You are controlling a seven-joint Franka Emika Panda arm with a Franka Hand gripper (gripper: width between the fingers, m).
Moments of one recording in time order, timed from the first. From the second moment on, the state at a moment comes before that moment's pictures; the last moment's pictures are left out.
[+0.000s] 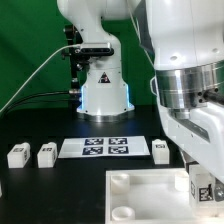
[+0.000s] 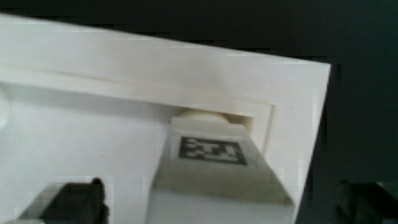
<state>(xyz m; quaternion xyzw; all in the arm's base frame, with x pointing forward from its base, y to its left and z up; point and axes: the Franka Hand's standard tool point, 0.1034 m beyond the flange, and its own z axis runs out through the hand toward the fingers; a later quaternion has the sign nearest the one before) 0.631 0.119 0.070 -0.82 0.56 0.02 0.07</state>
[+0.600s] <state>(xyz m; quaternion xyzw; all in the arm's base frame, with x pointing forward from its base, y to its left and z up) 0.631 0.119 0.070 -0.98 0.18 -0.02 0.04</state>
